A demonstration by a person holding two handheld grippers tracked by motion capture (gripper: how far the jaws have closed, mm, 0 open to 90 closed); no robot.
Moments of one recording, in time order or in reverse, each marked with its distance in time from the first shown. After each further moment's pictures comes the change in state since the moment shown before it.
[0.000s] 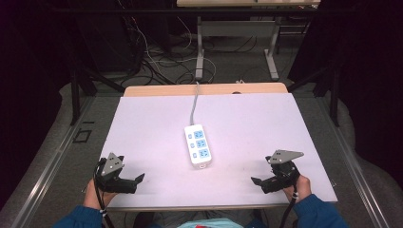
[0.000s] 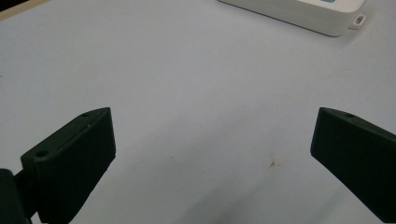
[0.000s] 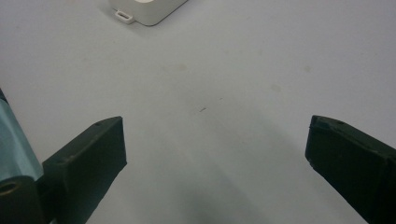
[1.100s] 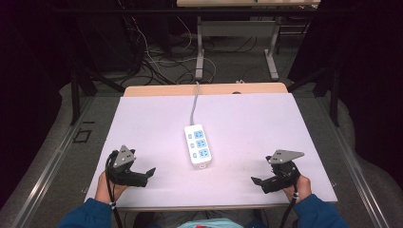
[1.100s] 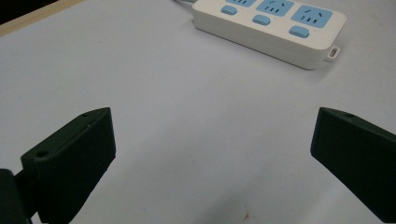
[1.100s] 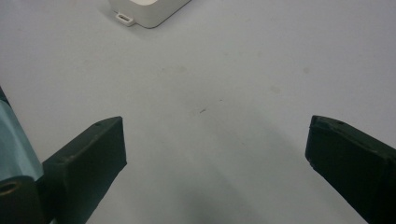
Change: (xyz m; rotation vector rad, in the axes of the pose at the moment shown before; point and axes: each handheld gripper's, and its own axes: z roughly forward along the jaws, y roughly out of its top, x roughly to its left) left arm -0.014 0.032 0.015 -0.020 -0.042 0.021; right arm 0.000 0.000 -0.001 -0.007 0.001 0.003
